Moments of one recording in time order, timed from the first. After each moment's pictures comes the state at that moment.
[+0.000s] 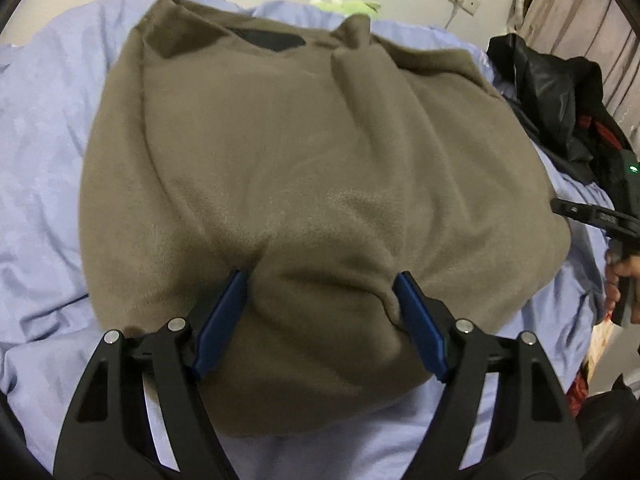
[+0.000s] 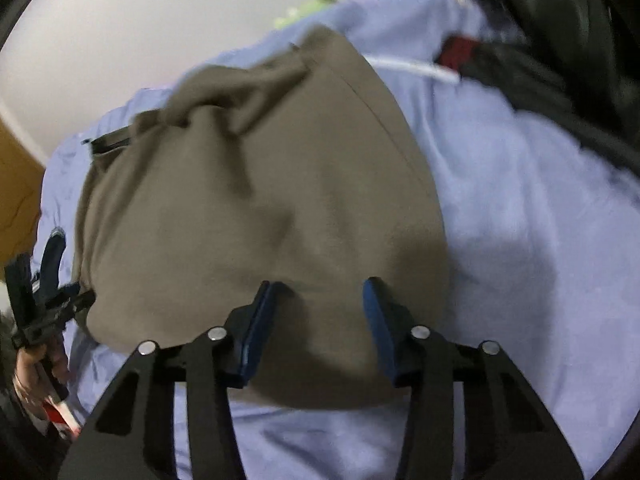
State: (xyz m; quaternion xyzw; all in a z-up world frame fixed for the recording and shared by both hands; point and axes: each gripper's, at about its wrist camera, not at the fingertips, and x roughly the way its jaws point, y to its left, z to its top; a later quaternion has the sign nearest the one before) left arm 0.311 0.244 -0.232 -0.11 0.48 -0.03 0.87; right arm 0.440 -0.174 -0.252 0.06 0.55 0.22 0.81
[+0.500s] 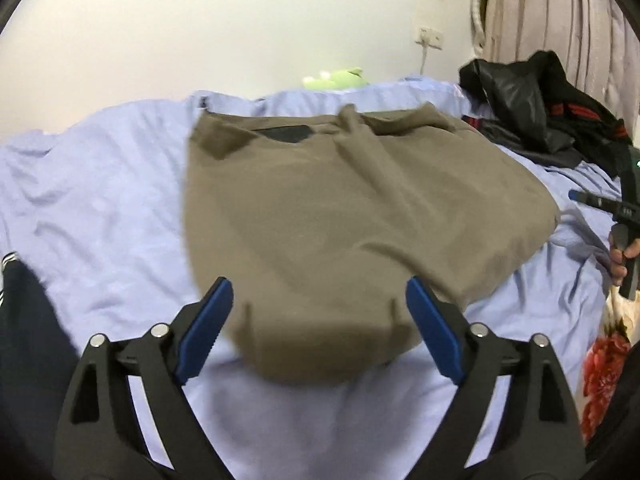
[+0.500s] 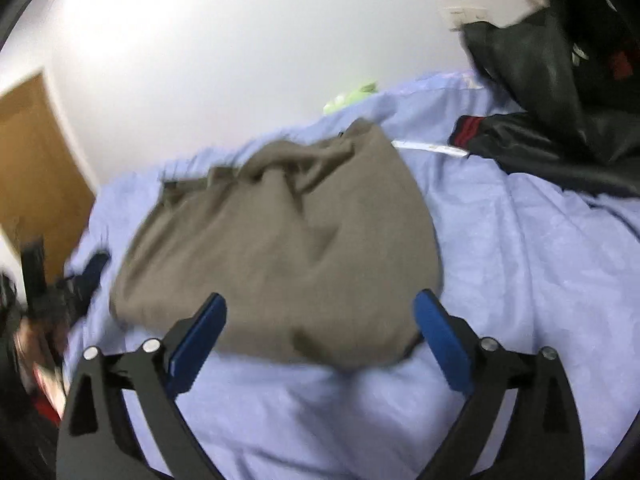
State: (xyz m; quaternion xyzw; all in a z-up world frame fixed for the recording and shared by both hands) left arm 0.225 0.263 -0.168 -0.01 0.36 -0.01 0.93; right arm 0.352 -0.207 -0.209 0.03 0.39 0.31 0.87
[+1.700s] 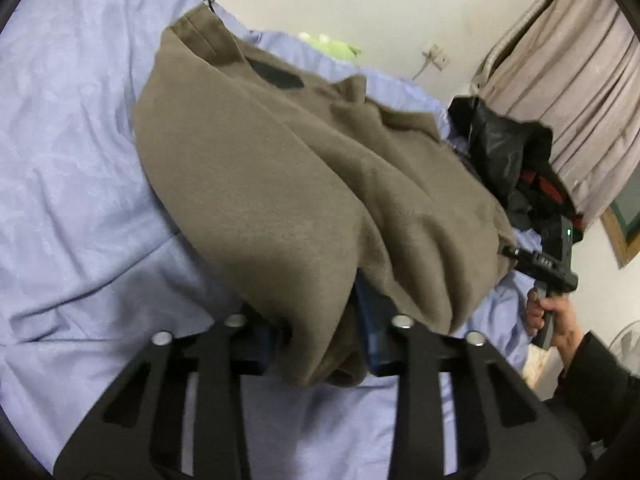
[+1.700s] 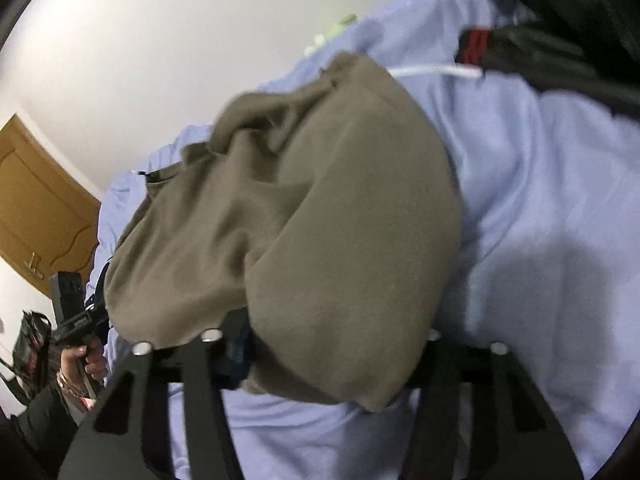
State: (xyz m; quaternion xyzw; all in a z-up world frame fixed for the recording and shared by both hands) left arm 0.282 0.298 -0.215 -0.24 0.40 -0.12 0.88; right arm 0.410 -0.197 -0.242 0.15 0.47 0.31 0.81
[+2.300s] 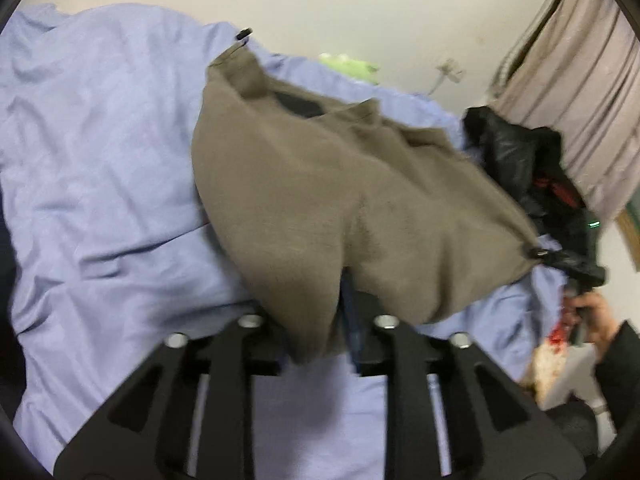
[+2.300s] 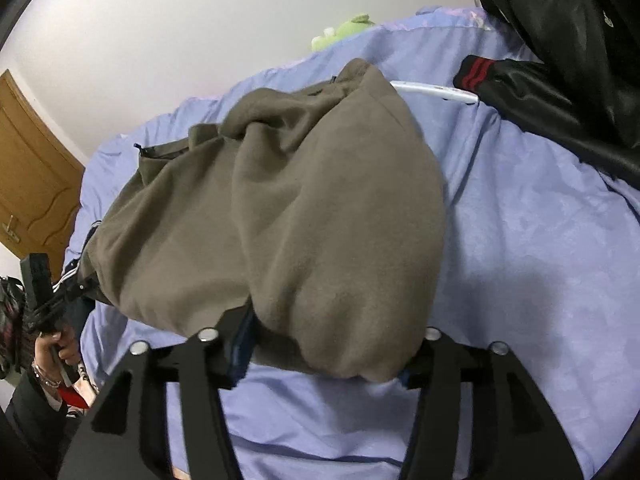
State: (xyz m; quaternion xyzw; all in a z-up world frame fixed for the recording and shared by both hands) left arm 0.230 0.296 -0.194 -0.20 0.40 -0.04 0.89; right arm 0.391 -0.192 -0.205 0.07 0.50 0.28 0.81
